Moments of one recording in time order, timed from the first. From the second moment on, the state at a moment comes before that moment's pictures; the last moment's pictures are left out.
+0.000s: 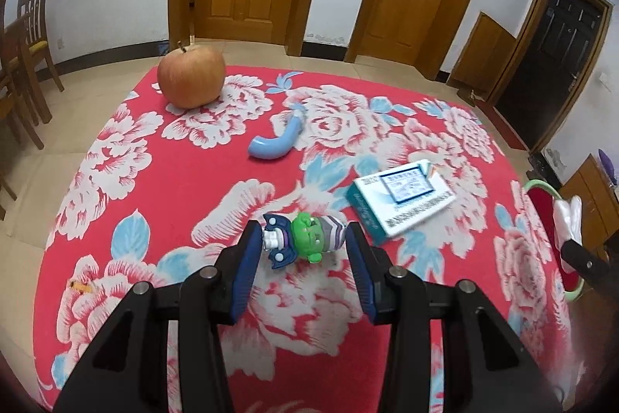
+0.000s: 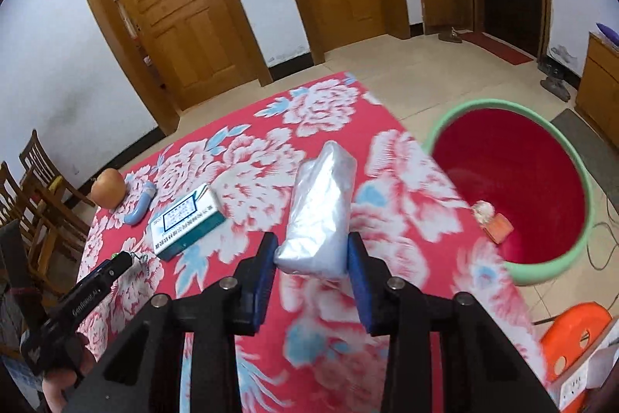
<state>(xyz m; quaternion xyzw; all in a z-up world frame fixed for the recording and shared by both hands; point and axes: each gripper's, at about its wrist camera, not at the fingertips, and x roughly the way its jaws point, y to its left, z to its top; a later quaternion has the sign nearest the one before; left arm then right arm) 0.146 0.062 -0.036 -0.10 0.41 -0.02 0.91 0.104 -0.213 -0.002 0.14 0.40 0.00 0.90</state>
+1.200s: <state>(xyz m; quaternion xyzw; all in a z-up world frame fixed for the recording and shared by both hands) 0.148 -0.153 0.013 -0.01 0.42 -0.21 0.88 0.056 -0.402 -0.023 0.26 0.36 -0.11 0.89</state>
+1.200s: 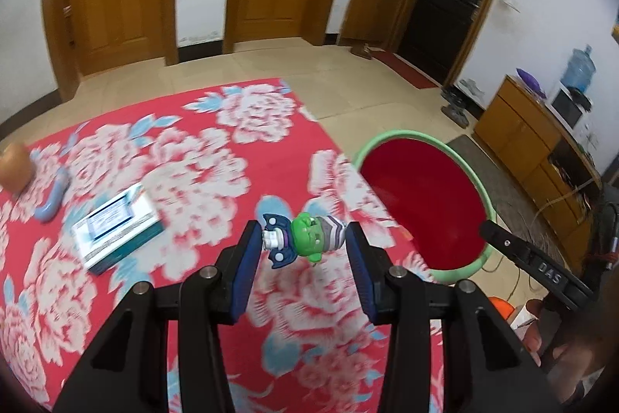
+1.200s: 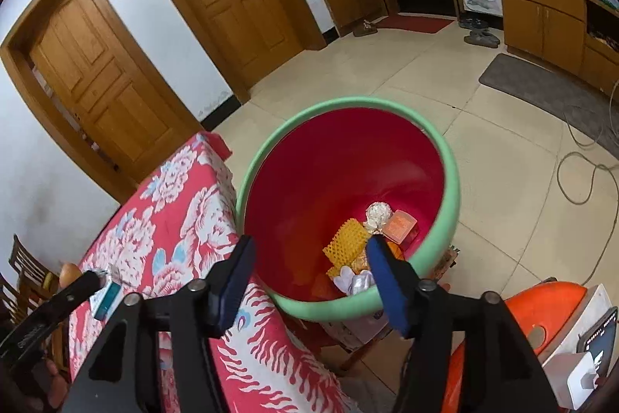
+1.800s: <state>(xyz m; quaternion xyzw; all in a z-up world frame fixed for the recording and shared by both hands) 0.167 -0.267 -0.017 0.03 0.44 -0.29 0.85 0.008 -0.443 -0.014 0.33 0.31 -0.15 0.88</state>
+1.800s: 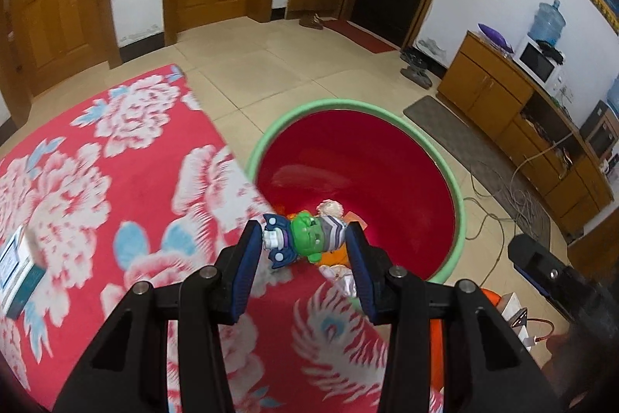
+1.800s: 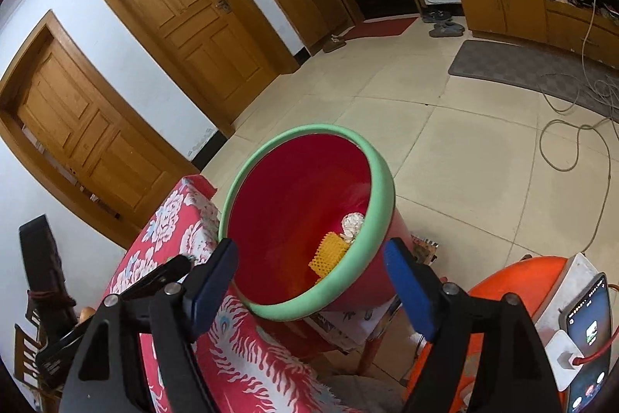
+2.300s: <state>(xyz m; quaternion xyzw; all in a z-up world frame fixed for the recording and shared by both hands) 0.164 -0.267 0.001 0.03 0.42 -0.30 0.85 -0.001 -0.444 -0.010 0.34 0.31 -0.15 0.87</state>
